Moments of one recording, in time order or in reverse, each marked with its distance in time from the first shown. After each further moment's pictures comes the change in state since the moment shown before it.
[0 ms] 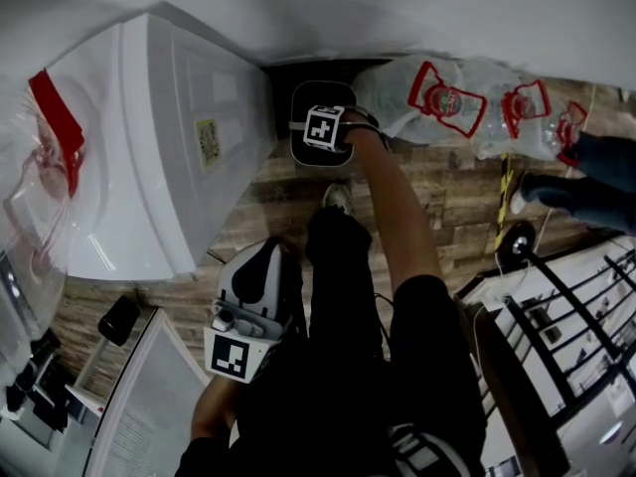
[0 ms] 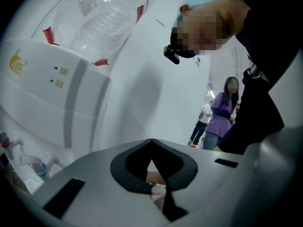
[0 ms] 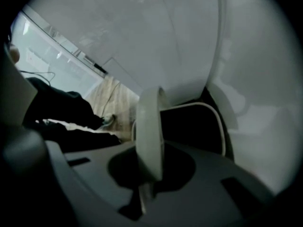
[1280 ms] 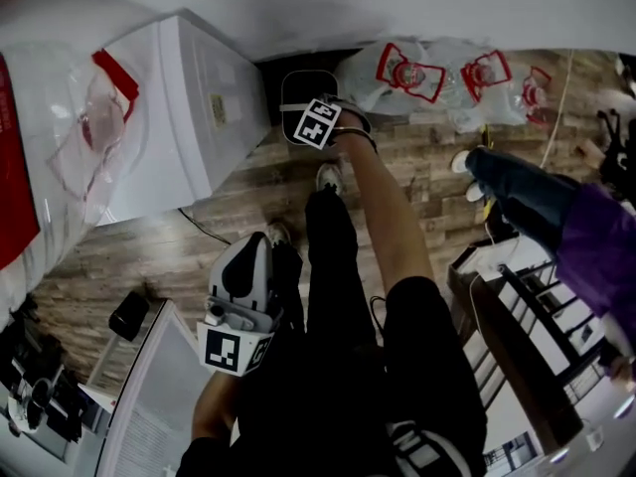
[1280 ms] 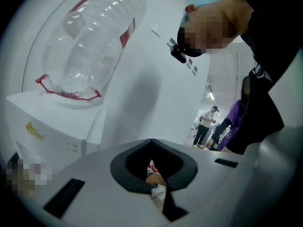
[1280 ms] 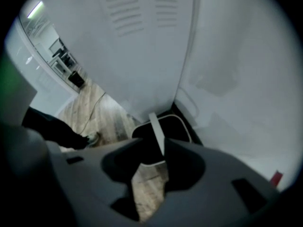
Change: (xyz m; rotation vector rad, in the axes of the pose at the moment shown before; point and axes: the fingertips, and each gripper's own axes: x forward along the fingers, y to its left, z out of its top) left arm -0.065 -0.053 0.083 -0.017 -0.007 -0.003; right arm -0.121 0.032 0.000 0.200 -0.144 -0.343
